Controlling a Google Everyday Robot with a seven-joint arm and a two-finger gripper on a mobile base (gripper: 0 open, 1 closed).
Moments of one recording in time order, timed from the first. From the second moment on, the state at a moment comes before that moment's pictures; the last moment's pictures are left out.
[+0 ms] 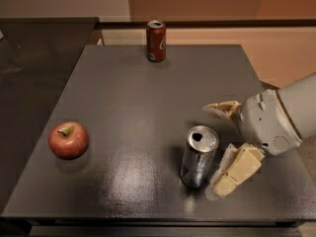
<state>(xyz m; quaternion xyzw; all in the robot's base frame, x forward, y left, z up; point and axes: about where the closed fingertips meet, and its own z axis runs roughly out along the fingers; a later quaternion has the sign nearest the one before) 0.369 -0.091 0.888 -0.60 0.70 0.26 0.29</state>
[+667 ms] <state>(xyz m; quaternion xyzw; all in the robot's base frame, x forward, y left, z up) 0.350 -0.076 0.893 -0.60 0.66 0.31 0.31</state>
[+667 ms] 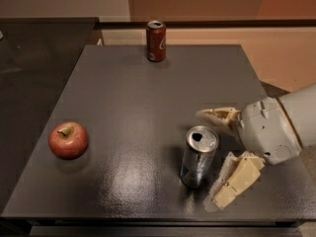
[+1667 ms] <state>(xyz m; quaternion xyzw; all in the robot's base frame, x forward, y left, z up) 0.347 -0.066 0.905 -0.60 0.65 0.33 0.35</state>
